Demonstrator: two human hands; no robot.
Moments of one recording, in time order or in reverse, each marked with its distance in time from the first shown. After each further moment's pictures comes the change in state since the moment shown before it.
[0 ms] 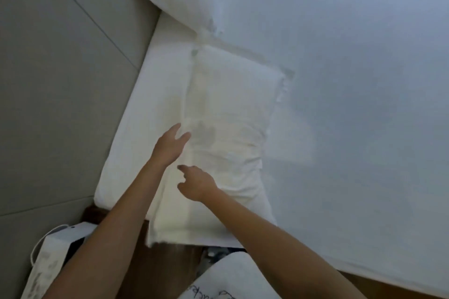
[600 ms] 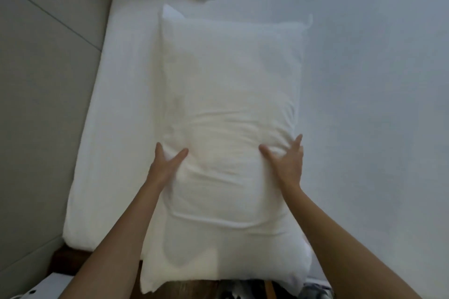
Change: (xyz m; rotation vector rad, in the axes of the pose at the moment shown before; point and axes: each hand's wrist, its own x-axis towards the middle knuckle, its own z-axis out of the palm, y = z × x) left_hand 0.191 -0.134 0.073 -0.101 -0.045 -0.330; right_hand 0.166 0.222 -0.058 0.568 0.782 0.552
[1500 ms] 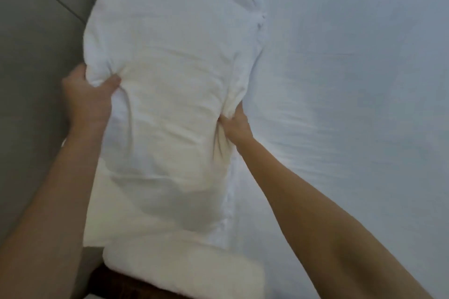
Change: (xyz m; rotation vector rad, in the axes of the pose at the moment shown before) left_hand 0.009 0.142 -0.234 -0.087 0.721 0.609; right_hand -0.017 -0.220 0.143 0.151 -0.429 -0.297
